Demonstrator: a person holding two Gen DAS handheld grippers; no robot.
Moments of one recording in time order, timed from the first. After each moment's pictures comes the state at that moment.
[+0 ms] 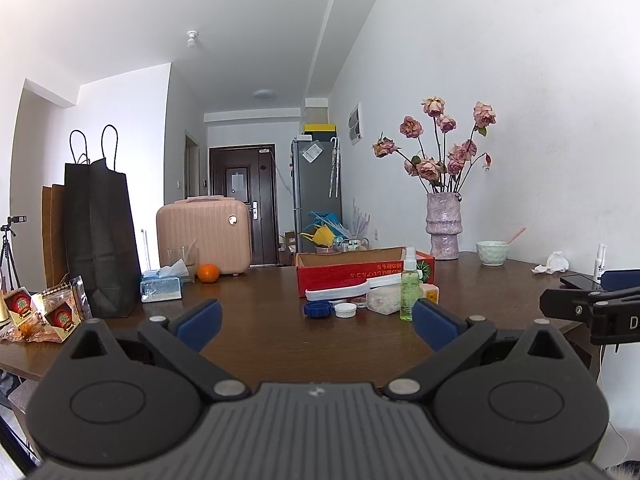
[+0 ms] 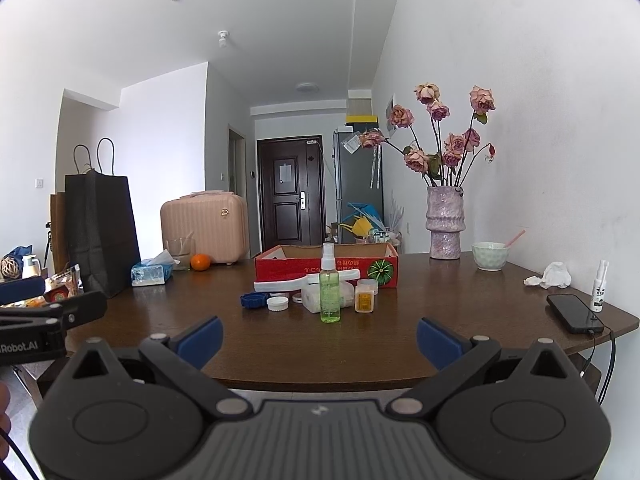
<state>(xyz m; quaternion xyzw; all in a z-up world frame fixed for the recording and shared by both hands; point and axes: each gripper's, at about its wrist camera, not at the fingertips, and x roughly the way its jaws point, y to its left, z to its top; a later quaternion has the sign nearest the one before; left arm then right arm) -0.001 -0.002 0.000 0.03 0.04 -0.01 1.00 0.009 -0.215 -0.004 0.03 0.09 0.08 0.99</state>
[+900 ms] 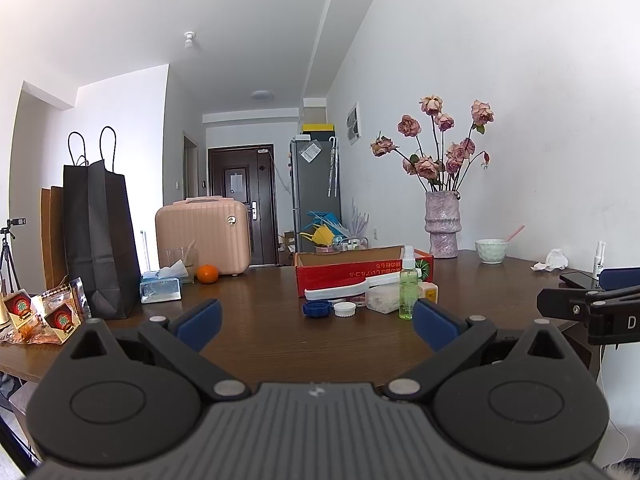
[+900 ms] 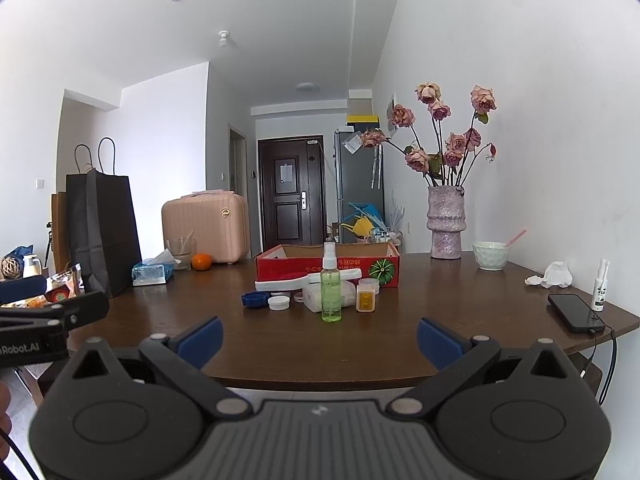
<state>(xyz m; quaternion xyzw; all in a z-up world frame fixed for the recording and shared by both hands) -0.002 -0.001 0.000 0.03 0.04 -0.01 1.00 0.011 -0.213 -0.006 0.02 0.09 0.08 0.99</state>
